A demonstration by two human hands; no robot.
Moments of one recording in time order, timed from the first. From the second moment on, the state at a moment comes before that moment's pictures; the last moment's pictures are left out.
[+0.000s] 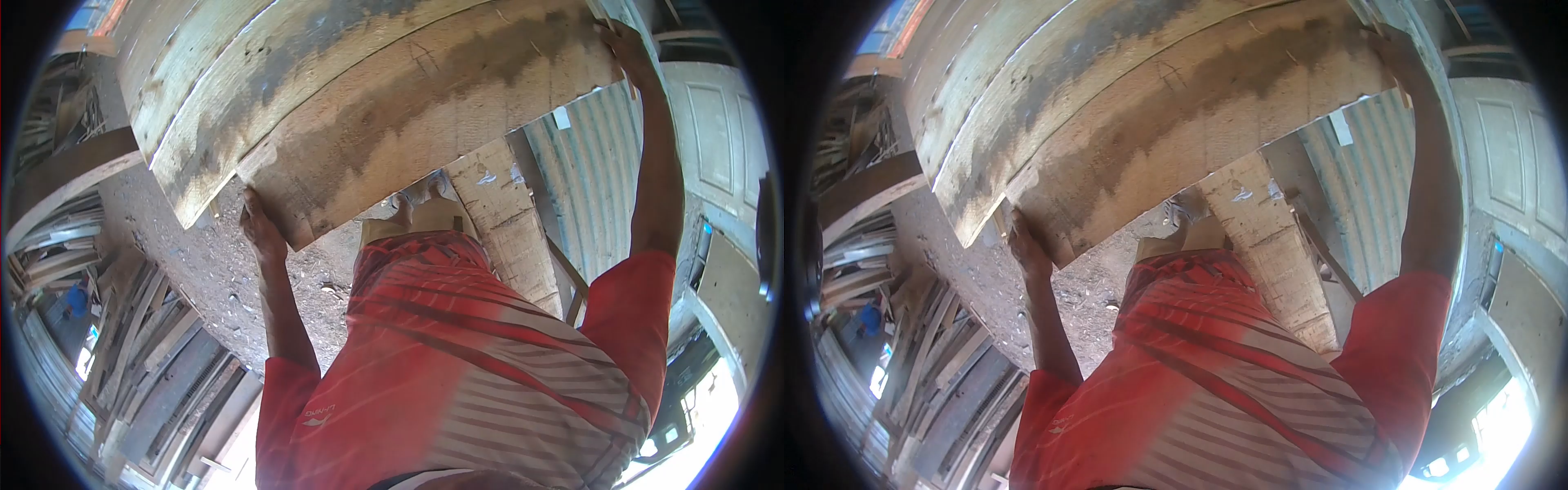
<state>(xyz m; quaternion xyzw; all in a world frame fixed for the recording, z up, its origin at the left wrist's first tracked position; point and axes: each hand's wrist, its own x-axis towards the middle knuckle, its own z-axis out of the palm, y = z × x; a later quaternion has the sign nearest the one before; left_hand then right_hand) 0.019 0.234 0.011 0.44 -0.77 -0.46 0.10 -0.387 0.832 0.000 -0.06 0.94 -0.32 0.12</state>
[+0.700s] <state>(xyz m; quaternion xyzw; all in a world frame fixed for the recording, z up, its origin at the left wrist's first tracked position) 0.028 0.211 0.008 0.45 -0.73 -0.52 0.02 -0.383 0.824 0.018 -0.01 0.89 -0.41 0.17</state>
